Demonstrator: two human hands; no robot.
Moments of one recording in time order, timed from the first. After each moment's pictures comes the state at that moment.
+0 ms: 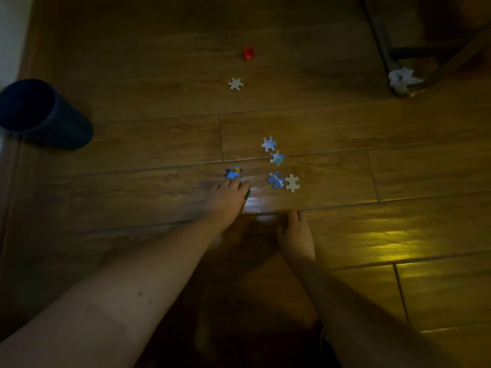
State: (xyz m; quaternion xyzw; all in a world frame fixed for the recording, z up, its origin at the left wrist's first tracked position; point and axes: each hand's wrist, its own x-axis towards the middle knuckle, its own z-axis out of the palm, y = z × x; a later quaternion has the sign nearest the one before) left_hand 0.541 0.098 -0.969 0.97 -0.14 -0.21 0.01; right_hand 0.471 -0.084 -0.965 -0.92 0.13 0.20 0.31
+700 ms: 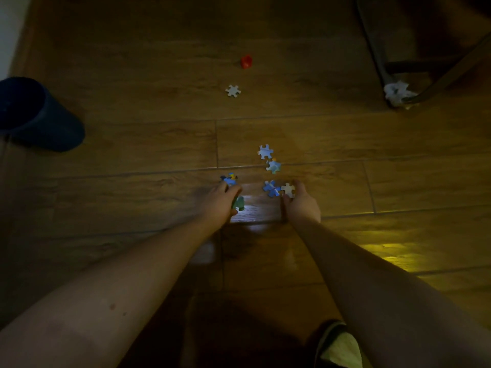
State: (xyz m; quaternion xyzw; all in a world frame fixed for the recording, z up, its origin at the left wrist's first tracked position) left_hand 0.550 0.106 -0.981 0.96 -0.04 -0.23 0.16; right_hand 0.562 -0.102 -0.973 -0.92 0.18 0.21 0.27
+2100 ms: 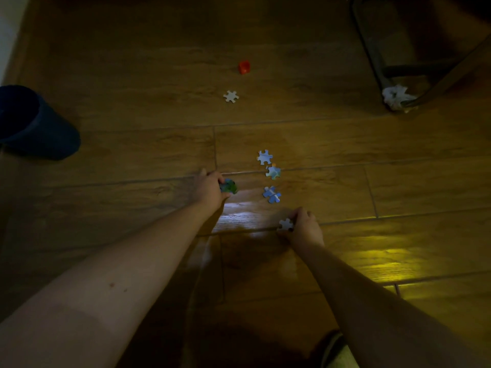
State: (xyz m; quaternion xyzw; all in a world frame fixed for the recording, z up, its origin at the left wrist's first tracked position) left_hand 0.597 0.122 -0.996 0.94 0.15 -0.18 0.25; right_hand 0.527 -0.116 -0.988 -0.92 0.15 0.26 0.25
